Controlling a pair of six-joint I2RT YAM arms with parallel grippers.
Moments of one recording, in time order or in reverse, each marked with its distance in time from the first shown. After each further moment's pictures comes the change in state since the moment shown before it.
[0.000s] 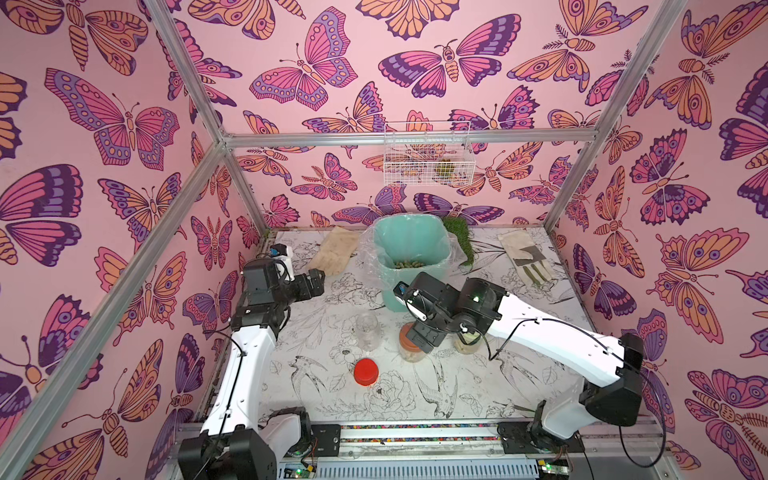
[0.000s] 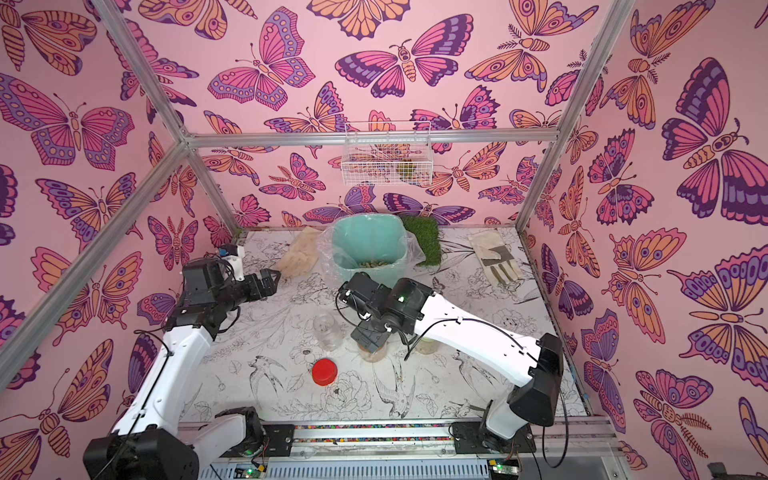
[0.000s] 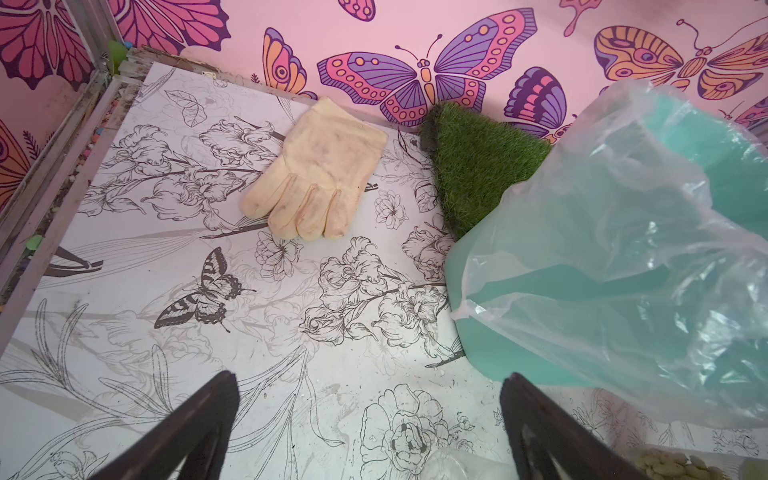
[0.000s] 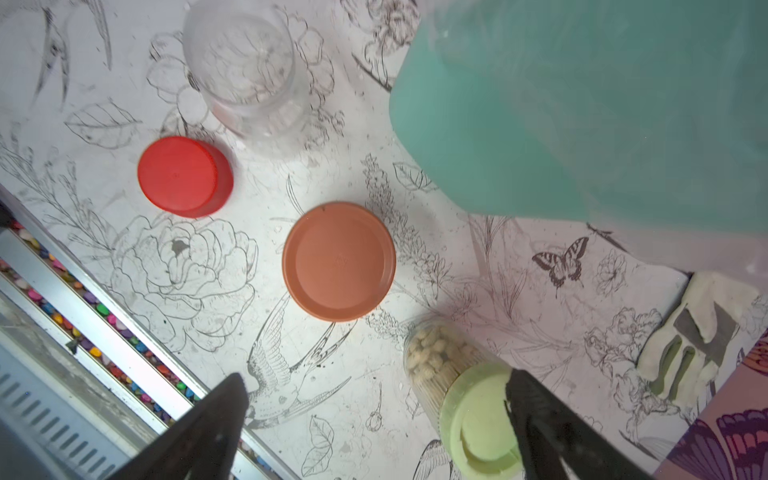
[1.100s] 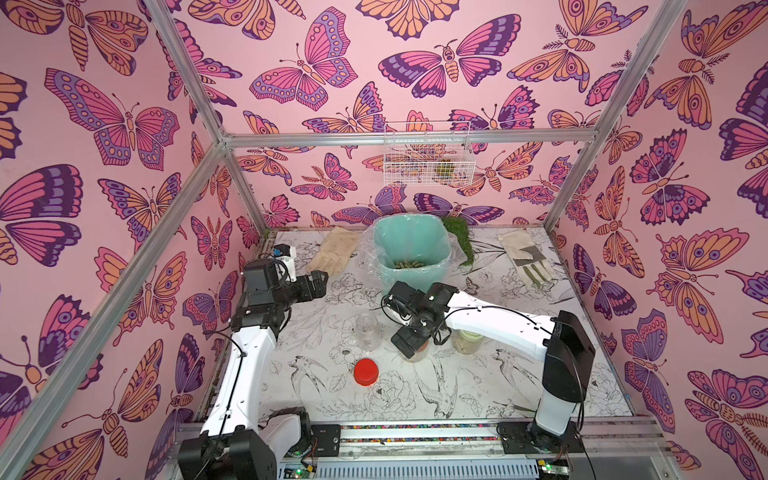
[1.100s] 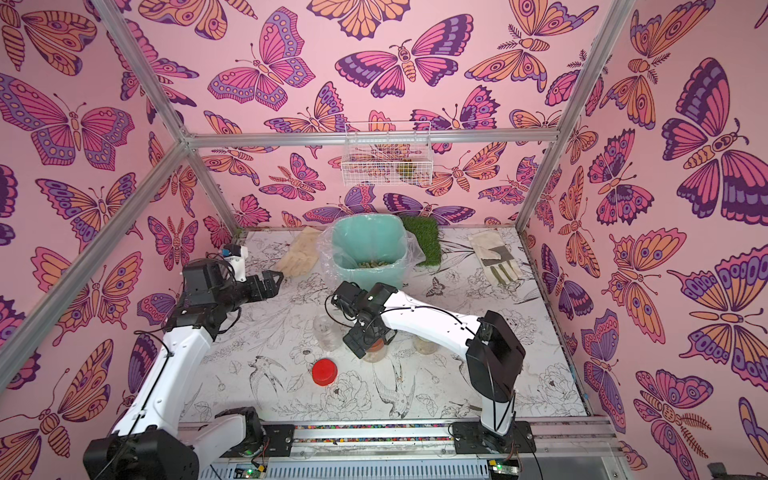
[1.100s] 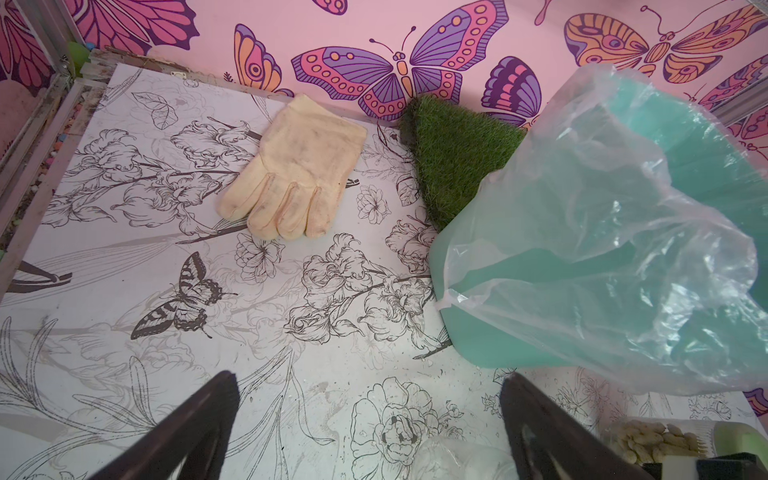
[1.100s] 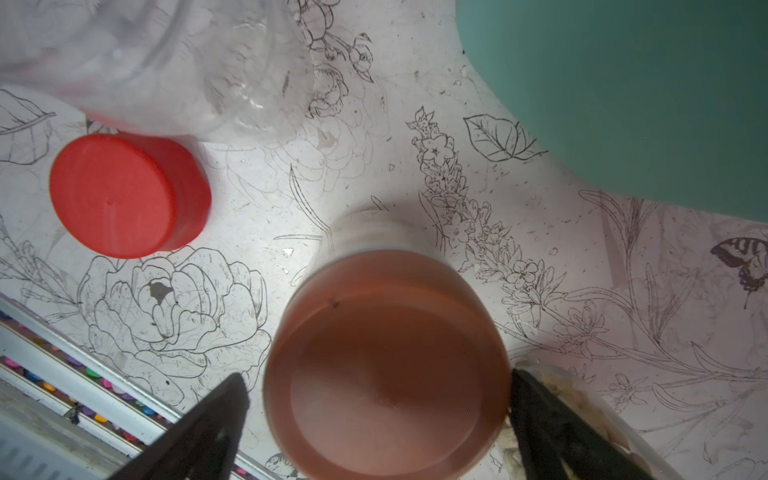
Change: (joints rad) left arm 0.000 -0.003 -0.005 0.000 0.053 0.031; right arm -0.066 0.248 -0.060 0.149 -0.168 0.097
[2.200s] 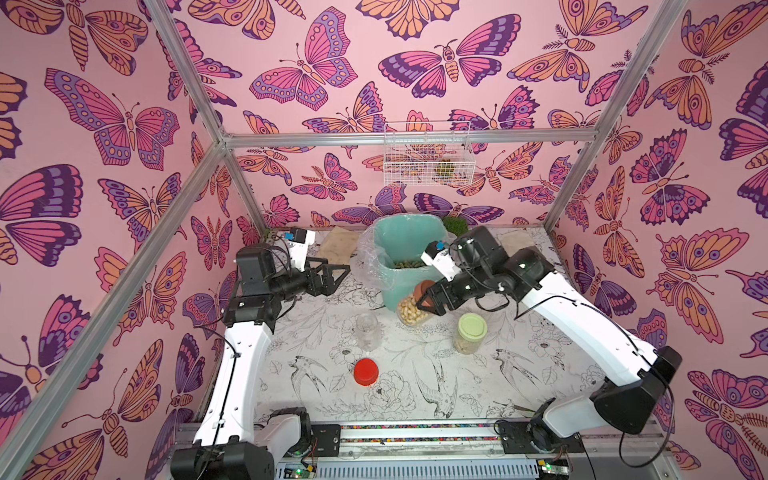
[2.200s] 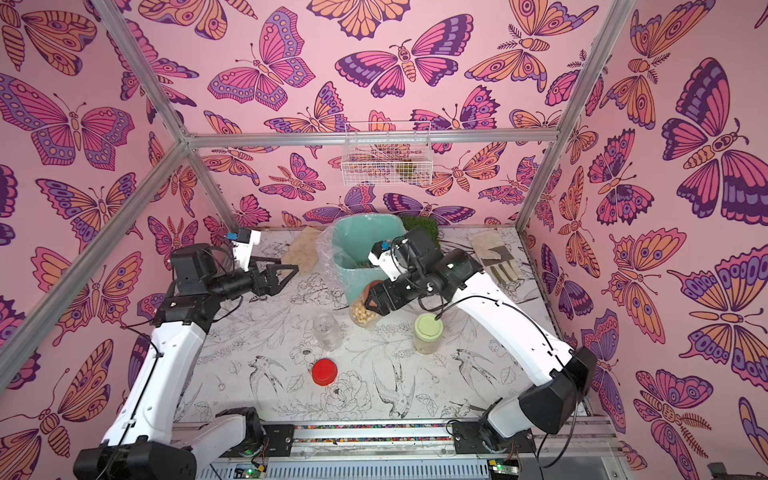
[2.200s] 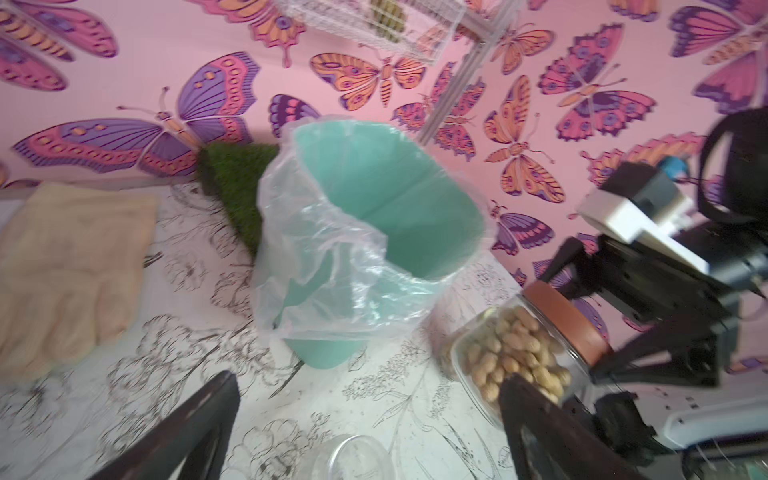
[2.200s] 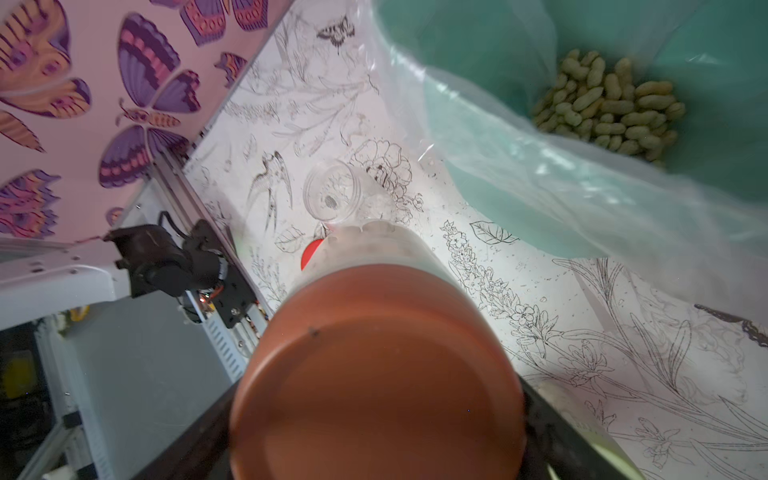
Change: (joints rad) left arm -0.073 0.002 0.187 -0.042 0.530 0.079; right arm -0.356 -0.362 0.088 0.015 -0.511 -0.057
